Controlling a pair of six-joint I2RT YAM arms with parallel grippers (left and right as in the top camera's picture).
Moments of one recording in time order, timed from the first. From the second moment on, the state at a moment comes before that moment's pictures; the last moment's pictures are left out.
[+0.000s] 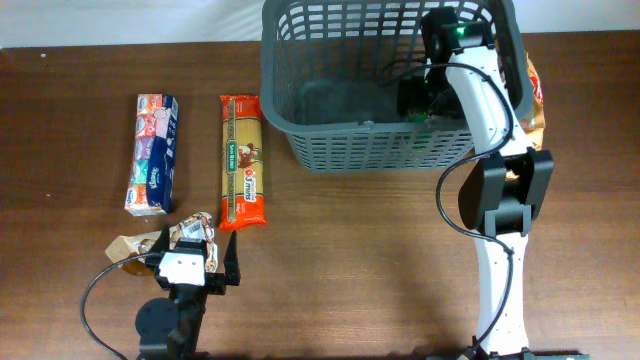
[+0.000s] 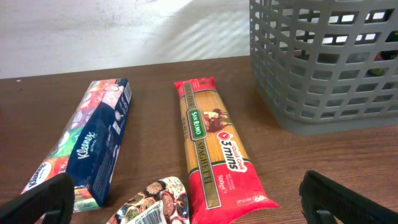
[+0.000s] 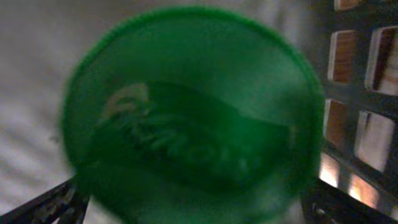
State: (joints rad) left arm 0.00 0.01 0.09 -0.27 0.08 0.06; right arm 0.12 2.49 2.49 -1.44 0.04 0.25
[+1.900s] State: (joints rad) left arm 0.00 0.01 0.09 -0.27 0.08 0.06; right arm -0.51 2.19 2.50 -1.59 -0.29 -0.13
